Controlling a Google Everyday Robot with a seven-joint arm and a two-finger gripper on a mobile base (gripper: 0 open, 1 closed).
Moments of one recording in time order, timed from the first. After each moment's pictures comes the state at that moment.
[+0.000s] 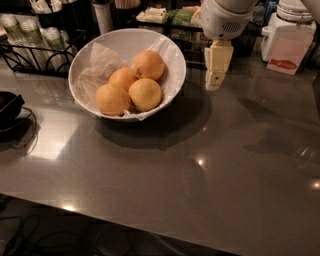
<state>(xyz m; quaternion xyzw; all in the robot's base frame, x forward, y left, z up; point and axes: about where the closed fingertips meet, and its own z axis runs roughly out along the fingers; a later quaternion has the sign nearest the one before) 0.608 -0.116 0.971 -0.73 0.65 -0.08 0.20</state>
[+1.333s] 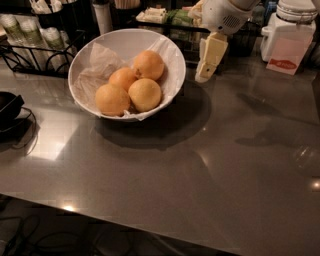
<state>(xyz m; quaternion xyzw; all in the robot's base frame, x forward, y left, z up) 0.628 -0.100 0.980 -0.70 0.65 0.00 0.28</state>
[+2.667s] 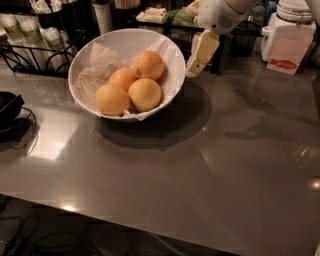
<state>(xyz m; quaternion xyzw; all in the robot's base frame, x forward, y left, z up) 0.649 -0.085 0.980 -0.67 0.66 0.04 0.33</state>
